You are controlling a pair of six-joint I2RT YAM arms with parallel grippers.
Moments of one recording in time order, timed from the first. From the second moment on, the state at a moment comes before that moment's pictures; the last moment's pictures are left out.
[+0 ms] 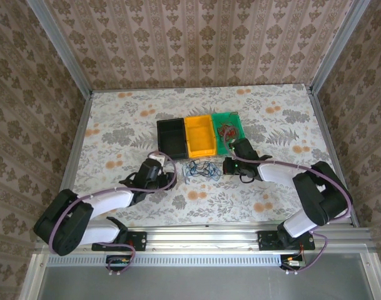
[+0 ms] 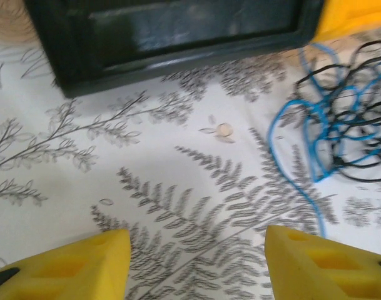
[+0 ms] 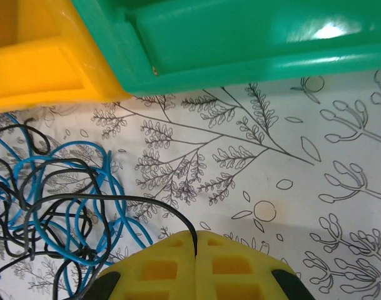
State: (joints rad) left arm -0.67 1.24 0.36 0.10 0.01 -0.45; right arm 0.47 1.55 0.69 -0.09 -0.12 0.53
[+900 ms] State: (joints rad) left arm -0.80 1.56 0.61 0.05 0.00 -0.29; right arm 0.47 1.55 0.69 -0.11 -0.11 0.53
